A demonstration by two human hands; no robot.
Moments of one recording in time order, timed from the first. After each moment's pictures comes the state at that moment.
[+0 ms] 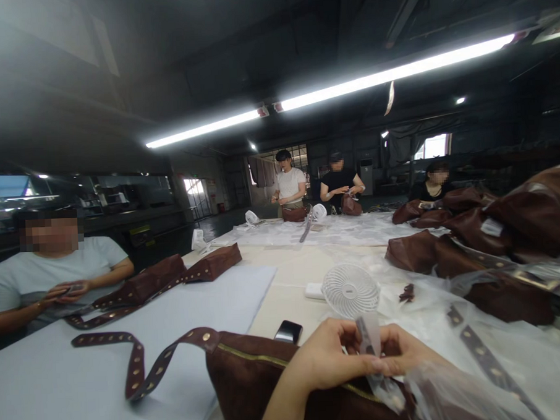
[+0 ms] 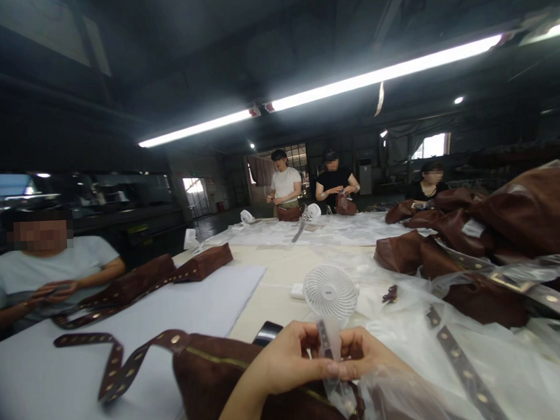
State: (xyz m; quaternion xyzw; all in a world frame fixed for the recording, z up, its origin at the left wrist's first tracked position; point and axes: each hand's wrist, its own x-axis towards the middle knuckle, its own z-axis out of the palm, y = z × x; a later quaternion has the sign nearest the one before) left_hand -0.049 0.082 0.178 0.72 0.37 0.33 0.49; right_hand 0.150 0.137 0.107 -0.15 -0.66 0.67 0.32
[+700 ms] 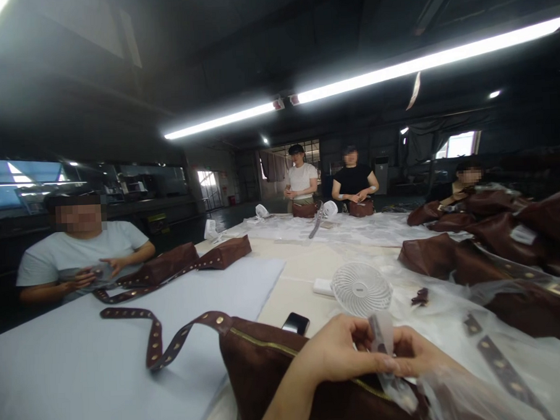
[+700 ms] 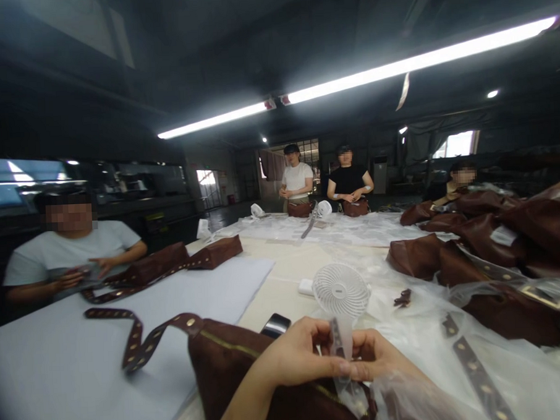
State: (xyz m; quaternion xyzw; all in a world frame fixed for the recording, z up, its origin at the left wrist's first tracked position) left_hand -0.052 0.078 0.179 0.70 0.36 0.33 0.52; right_hand 0.155 0.146 0.097 -0.14 -0.67 0.67 0.30
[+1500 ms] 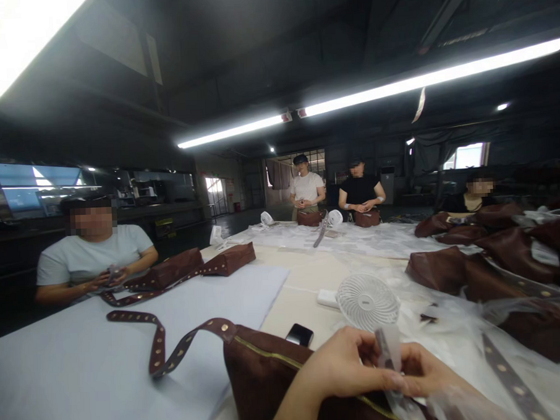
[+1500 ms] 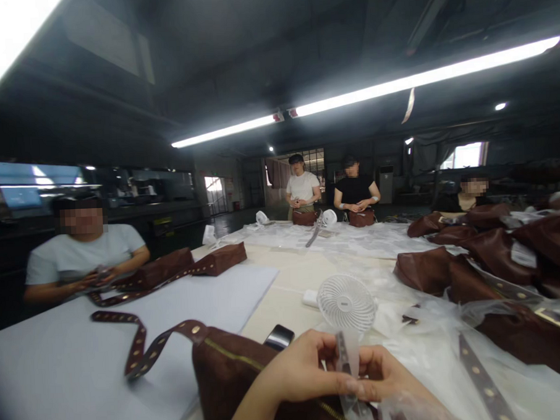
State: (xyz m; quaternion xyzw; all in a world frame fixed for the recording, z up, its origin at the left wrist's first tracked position) left_hand -0.053 0.078 0.176 0.71 0.36 0.34 0.50; right_hand 0.149 0.143 0.100 -0.11 -0.64 0.70 0.30
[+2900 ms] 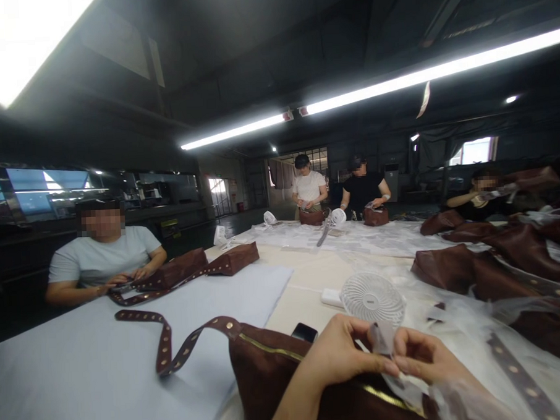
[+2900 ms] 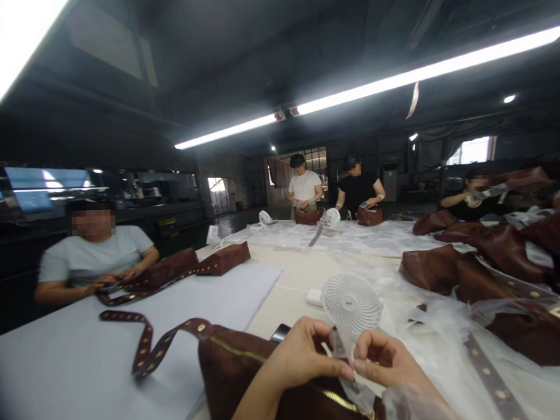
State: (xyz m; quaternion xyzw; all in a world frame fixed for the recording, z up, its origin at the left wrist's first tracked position) left_hand -0.058 0.086 0.175 0.68 0.37 0.40 0.49; right_hand 0.148 0.143 0.106 -0.20 -0.63 0.62 0.42
